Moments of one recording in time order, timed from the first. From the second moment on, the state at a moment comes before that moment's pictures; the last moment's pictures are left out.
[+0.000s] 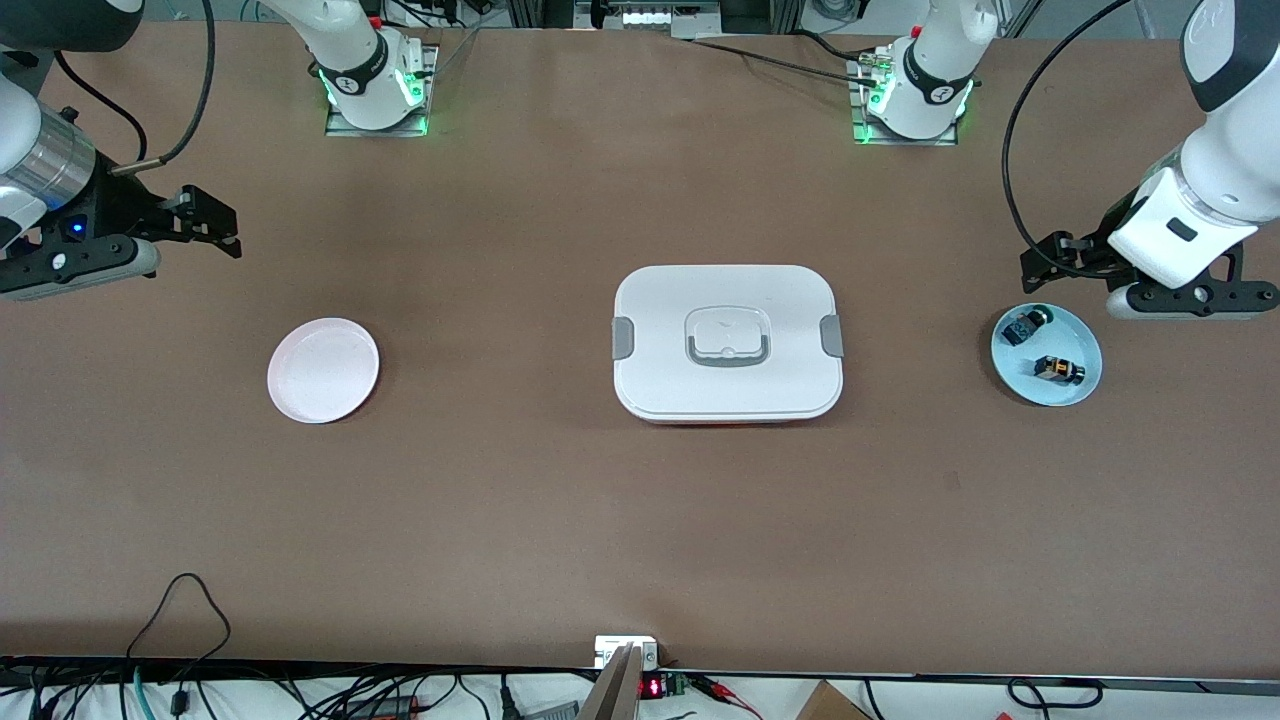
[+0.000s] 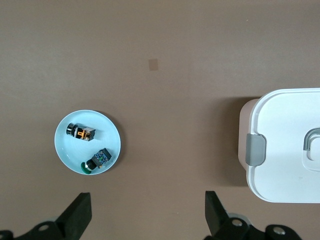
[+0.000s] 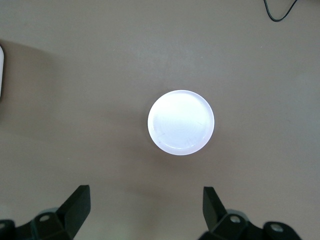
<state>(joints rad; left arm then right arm) -0.04 0.04 -0.04 -1.69 0.02 1.69 -0.11 0.18 0.03 -0.09 -1.63 0.01 1.63 -0.17</state>
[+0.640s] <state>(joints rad) -0.04 0.04 -0.04 -1.69 0.02 1.69 -0.11 0.18 0.04 -0.10 -1.63 0.01 1.62 -0.17</state>
